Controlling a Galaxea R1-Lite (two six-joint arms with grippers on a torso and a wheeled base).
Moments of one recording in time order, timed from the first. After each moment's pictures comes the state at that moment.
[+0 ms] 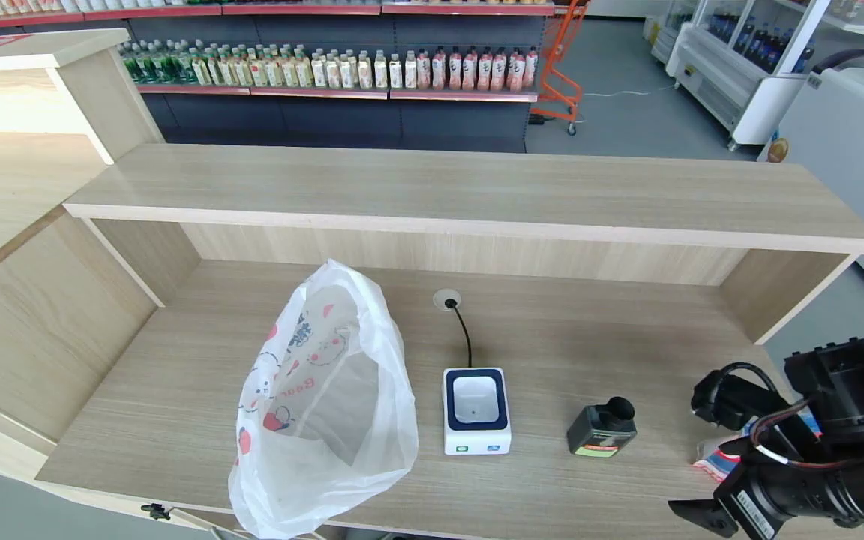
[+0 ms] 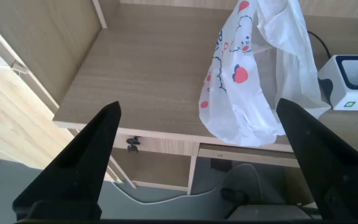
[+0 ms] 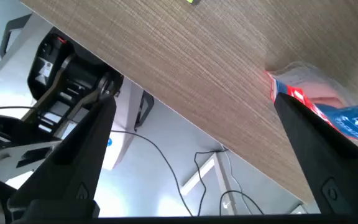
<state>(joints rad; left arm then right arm) 0.00 0.00 0.00 0.00 0.01 0.00 0.24 1.51 -0.48 -0.13 0.05 -0.41</state>
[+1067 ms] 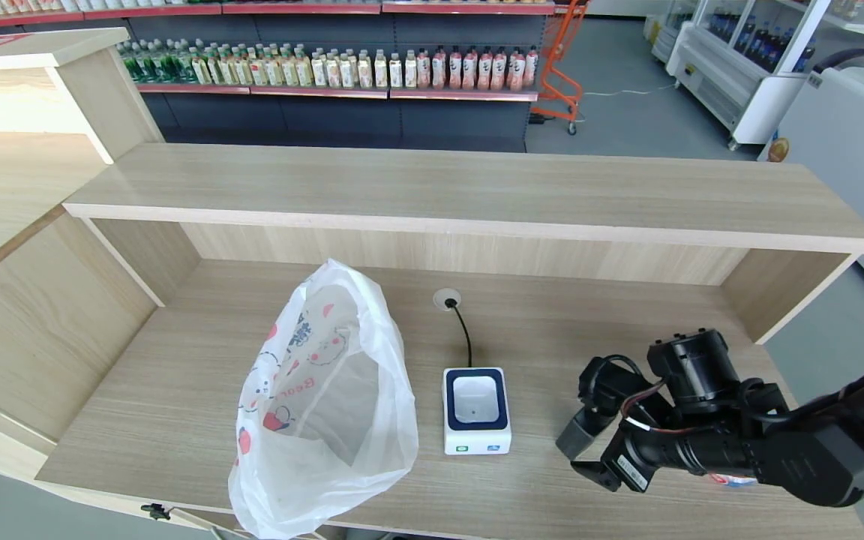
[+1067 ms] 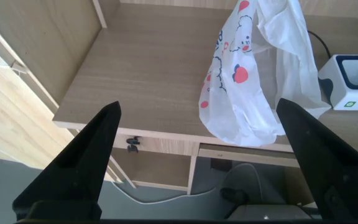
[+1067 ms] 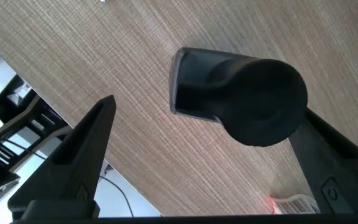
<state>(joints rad) 0.00 0.00 0.00 0.00 0.01 0.00 0.40 1.88 -0.60 -0.48 0.04 -0.52</state>
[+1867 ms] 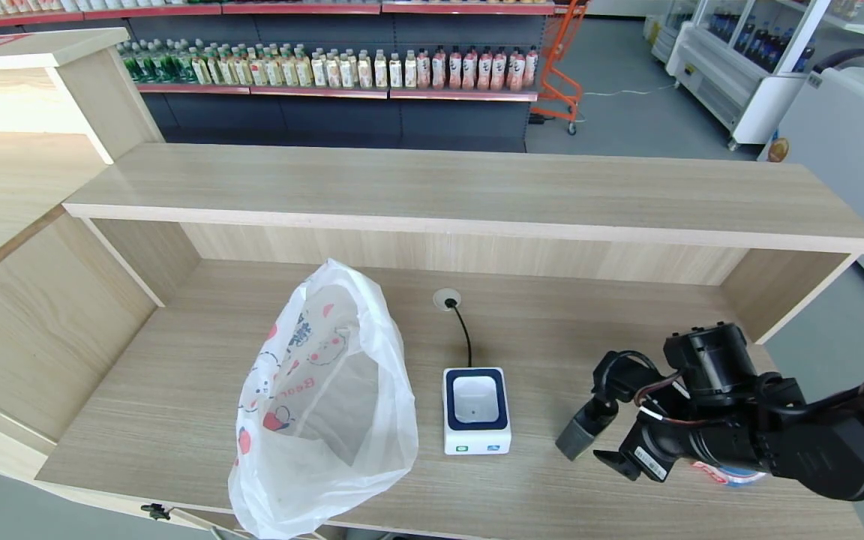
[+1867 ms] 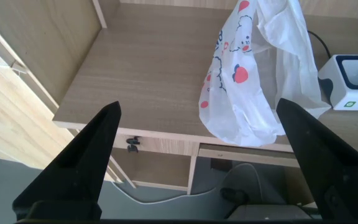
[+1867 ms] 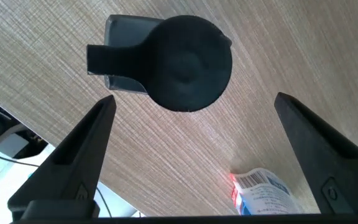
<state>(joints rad) 0.00 0.00 0.00 0.00 0.01 0.00 0.35 1.85 -0.59 -0.48 -0.07 -0.59</state>
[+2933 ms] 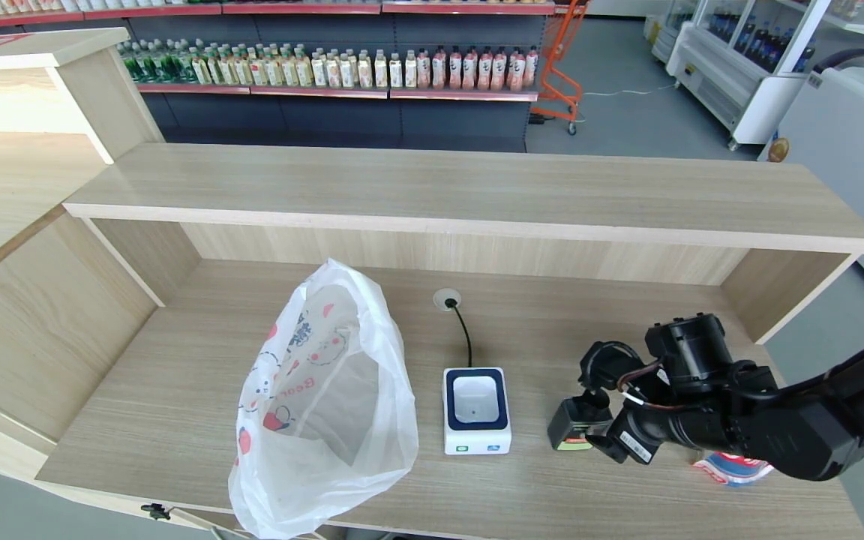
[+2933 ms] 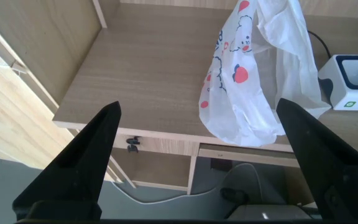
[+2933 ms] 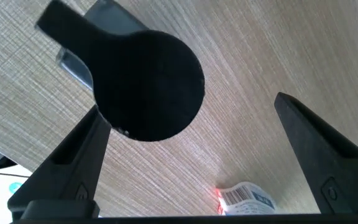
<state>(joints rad) 0.00 0.00 0.00 0.00 0.01 0.00 0.36 1.91 -0.67 -0.48 -0.11 -0.61</state>
